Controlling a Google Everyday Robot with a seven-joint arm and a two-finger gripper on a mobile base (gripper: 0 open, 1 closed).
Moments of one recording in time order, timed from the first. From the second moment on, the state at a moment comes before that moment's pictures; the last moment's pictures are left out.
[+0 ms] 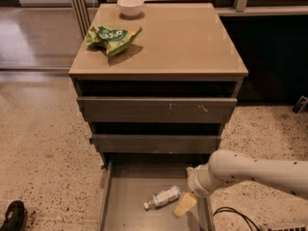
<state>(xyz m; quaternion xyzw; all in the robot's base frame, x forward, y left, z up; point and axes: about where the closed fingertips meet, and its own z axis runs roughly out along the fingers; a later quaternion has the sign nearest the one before) 0.440 -0.106 0.465 -0.52 0.82 0.19 0.17</state>
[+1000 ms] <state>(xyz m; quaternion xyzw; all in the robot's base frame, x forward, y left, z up) 0.448 -0.085 0.352 -0.51 0.81 0.27 0.13</state>
